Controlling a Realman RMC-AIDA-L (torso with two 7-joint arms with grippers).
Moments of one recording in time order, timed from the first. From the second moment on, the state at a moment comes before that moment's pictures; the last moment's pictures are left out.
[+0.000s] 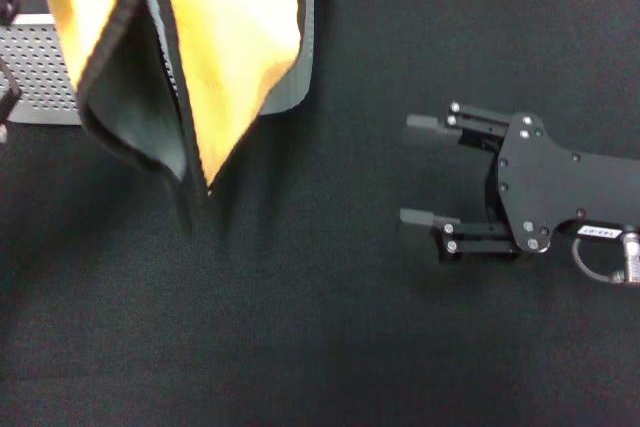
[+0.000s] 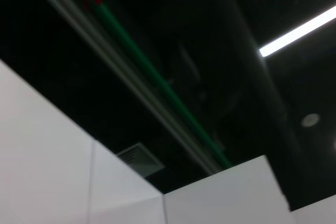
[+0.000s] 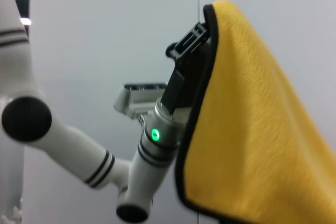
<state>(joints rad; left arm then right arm) -0.35 -2.10 1.10 0.58 0.67 2.03 -0.91 0.45 2.03 1.76 0.64 -1.19 1.69 -2.18</state>
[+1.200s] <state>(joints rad) -0.38 -2.11 1.68 0.49 0.36 1.93 -0.48 0.47 2.03 1.24 0.62 -0.52 1.42 -2.44</state>
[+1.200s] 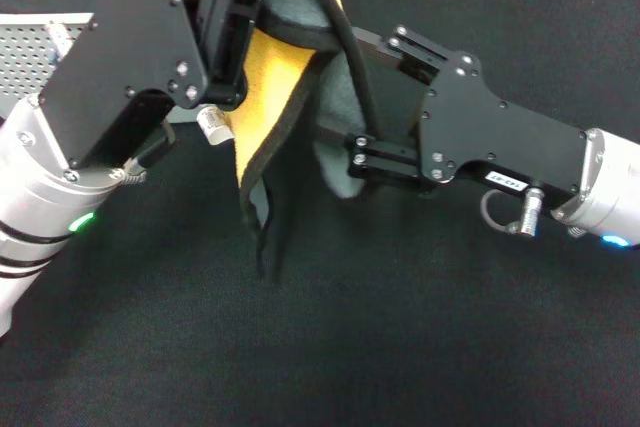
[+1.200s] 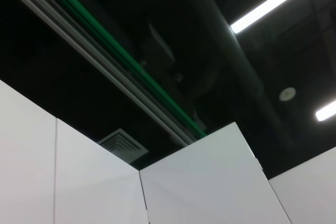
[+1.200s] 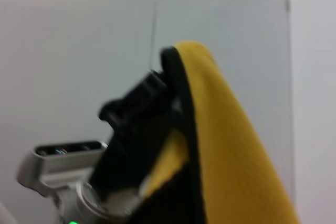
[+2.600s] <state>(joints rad) -0.36 -2.11 1.68 0.49 0.34 1.91 -0.41 0.40 2.03 1.22 0.46 -0.45 1.46 -2.45</state>
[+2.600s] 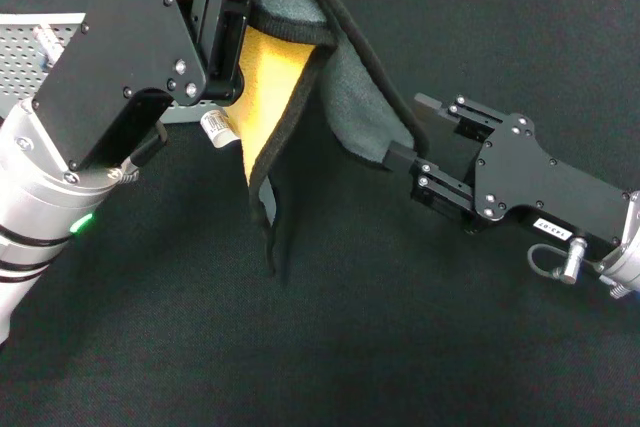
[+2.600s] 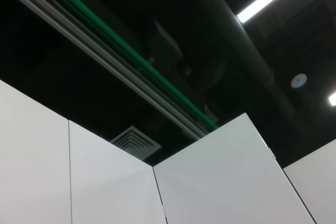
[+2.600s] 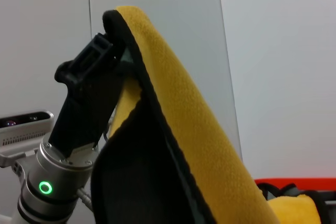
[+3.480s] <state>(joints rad) -0.36 -2.11 1.69 0.48 0.33 1.92 -0.41 0.41 2.03 1.22 0.44 -0.46 1.46 -2.47</state>
